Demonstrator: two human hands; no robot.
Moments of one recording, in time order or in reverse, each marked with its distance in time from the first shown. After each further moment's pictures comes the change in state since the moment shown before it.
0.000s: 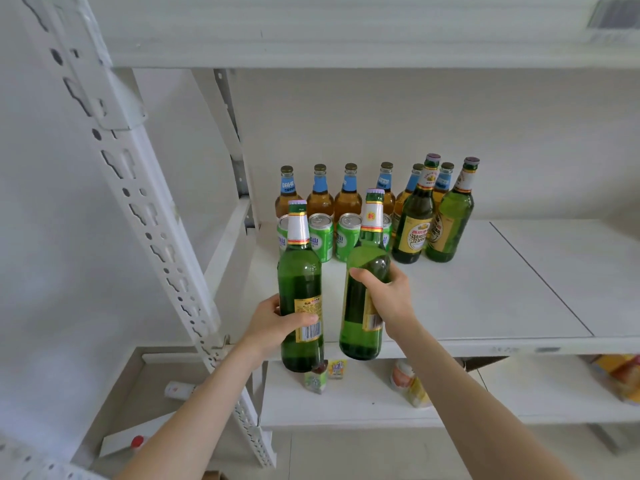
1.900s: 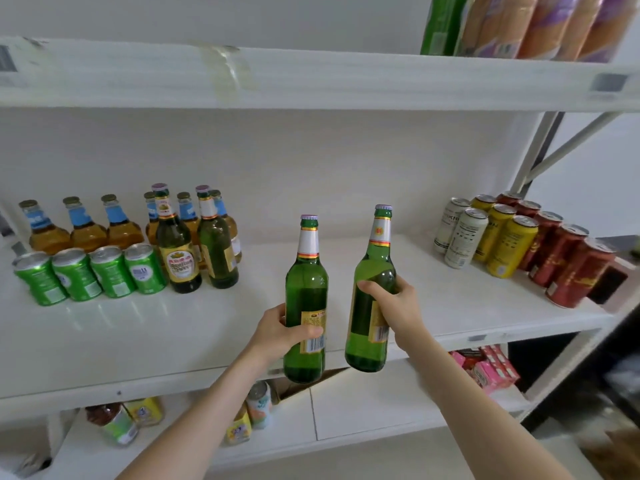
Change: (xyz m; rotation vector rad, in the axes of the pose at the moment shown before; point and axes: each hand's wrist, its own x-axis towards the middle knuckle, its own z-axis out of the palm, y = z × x) left_hand 0.075 0.082 0.497 0.086 -0.143 0.067; right_hand 0.071 -0.030 -0.517 -0.035 0.158 -0.016
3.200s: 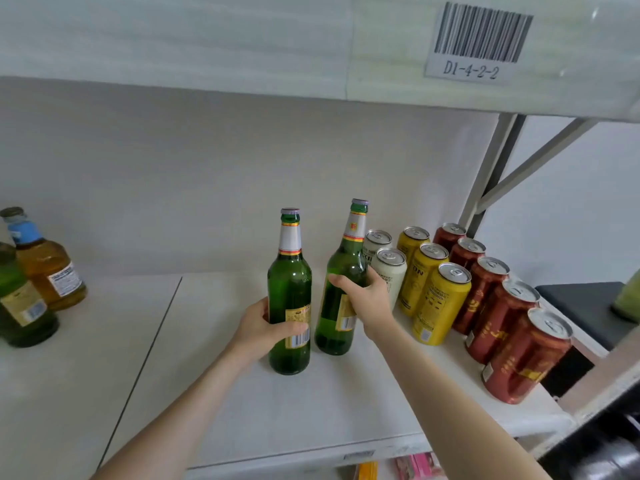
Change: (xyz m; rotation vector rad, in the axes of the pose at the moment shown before) left_hand 0.236 0.051 0.221 -0.055 0.098 0.077; right_hand 0.264 0.017 -0.186 0.016 -0.117 -0.039
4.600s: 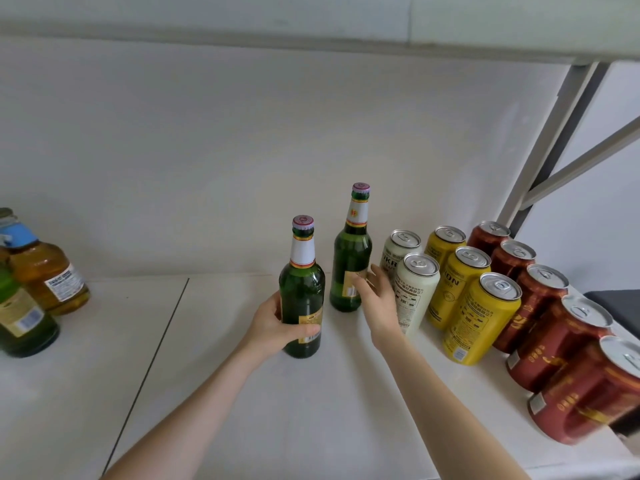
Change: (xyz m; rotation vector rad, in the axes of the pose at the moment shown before) left_hand 0.057 -0.029 -0.008 0.056 0.033 0.027; right_hand 0.054 0.047 0.019 0.074 0.068 0.083
